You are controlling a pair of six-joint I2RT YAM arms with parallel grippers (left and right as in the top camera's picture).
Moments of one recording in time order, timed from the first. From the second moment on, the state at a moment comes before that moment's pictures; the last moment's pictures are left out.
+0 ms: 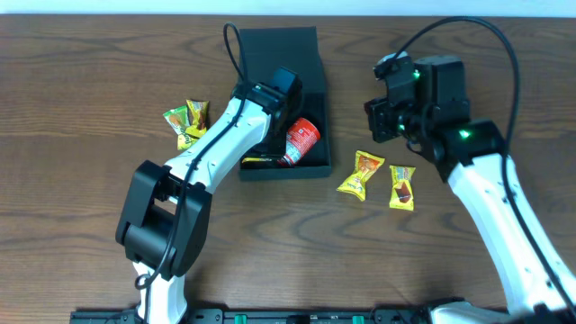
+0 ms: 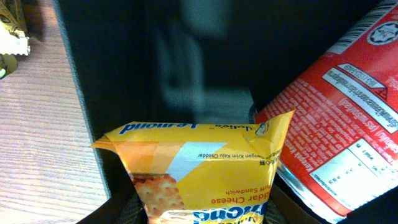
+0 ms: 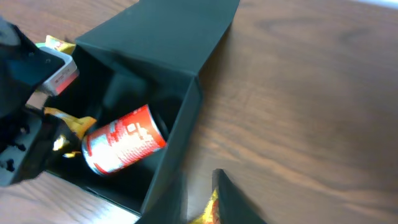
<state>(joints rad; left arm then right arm) -0.51 2.00 1.57 -1.08 -0.12 -0.49 0.23 1.44 1.25 -0.63 -0.21 -0.02</state>
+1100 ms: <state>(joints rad) -0.51 1.99 1.54 -1.08 0.00 -0.48 0.23 1.53 1.25 -0.60 -0.29 0.01</state>
